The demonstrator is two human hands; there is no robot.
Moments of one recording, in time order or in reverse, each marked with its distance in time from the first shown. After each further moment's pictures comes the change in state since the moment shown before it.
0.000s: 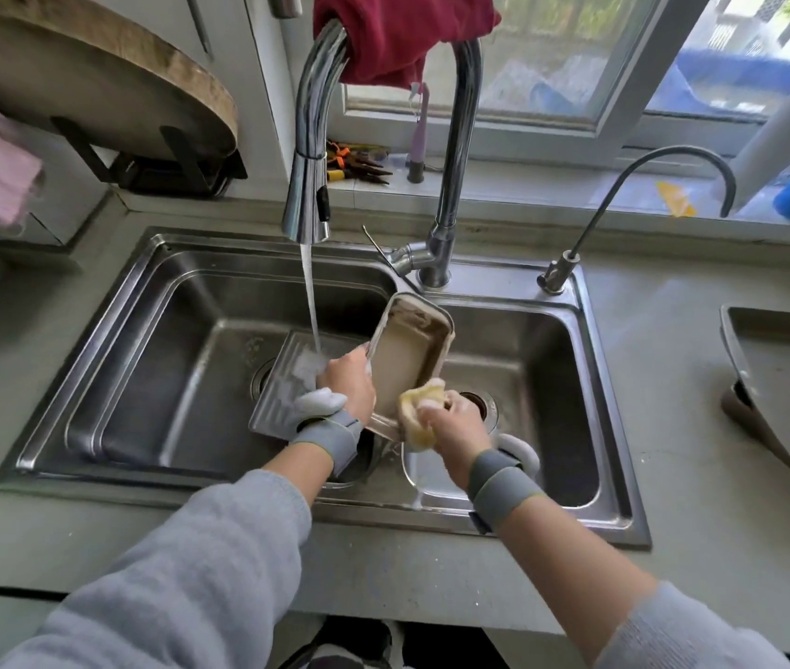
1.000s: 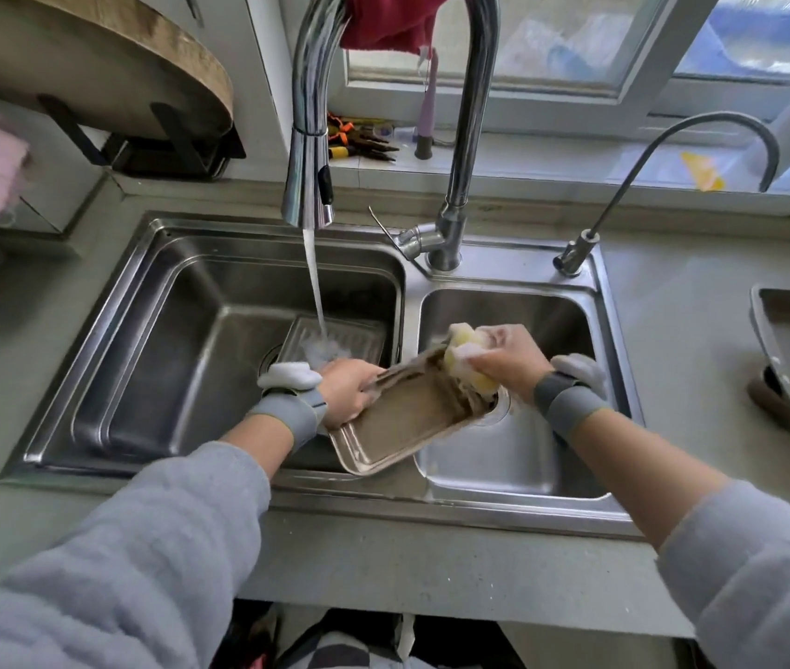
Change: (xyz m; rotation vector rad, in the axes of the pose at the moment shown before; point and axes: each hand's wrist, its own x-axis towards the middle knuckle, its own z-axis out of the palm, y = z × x) left_hand 0.014 -0.032 -0.017 0.147 -0.487 0.395; right_hand 0.050 -0.056 -0.055 -0.469 -0.083 -0.261
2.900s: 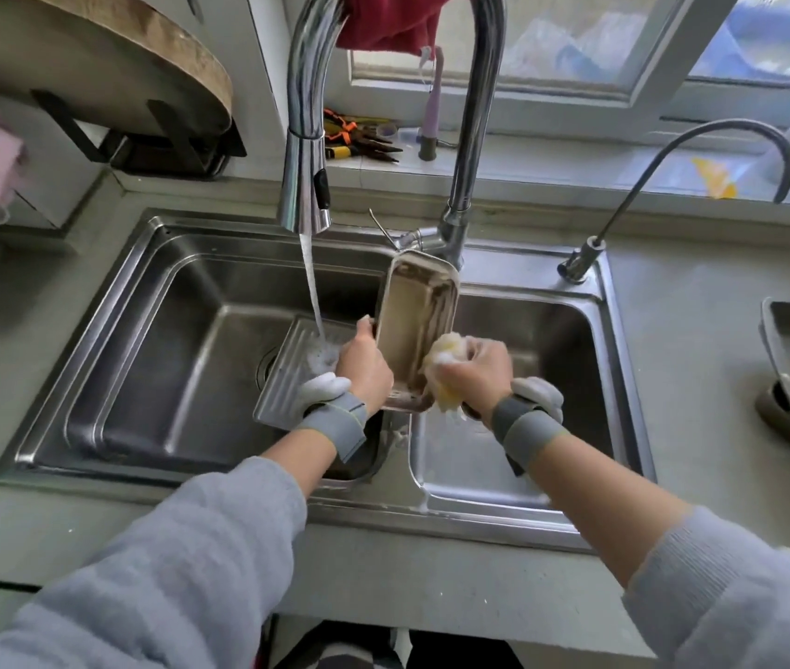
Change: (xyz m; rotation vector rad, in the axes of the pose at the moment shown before) left_hand 0.029 0.043 0.000 -0.513 0.444 -0.376; right_hand -0.002 -0.014 0.037 0.100 0.213 0.122
